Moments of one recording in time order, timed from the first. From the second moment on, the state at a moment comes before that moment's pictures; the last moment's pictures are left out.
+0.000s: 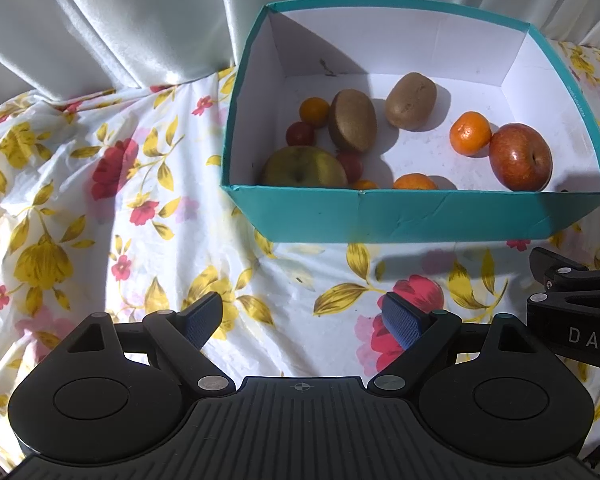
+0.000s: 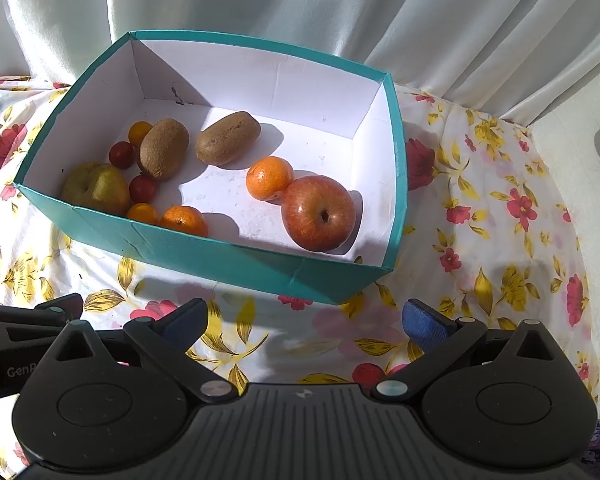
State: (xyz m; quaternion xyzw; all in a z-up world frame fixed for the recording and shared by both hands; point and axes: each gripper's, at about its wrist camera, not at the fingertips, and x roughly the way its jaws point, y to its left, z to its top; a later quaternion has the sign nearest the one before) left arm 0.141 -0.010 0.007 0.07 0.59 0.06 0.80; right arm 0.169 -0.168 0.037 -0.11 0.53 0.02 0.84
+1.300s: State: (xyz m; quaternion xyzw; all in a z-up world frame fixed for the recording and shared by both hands) left arm 0.142 -0.008 0.000 0.06 0.59 0.05 0.80; right arm 0.173 -0.166 0.027 -0.11 0.54 0.03 0.84
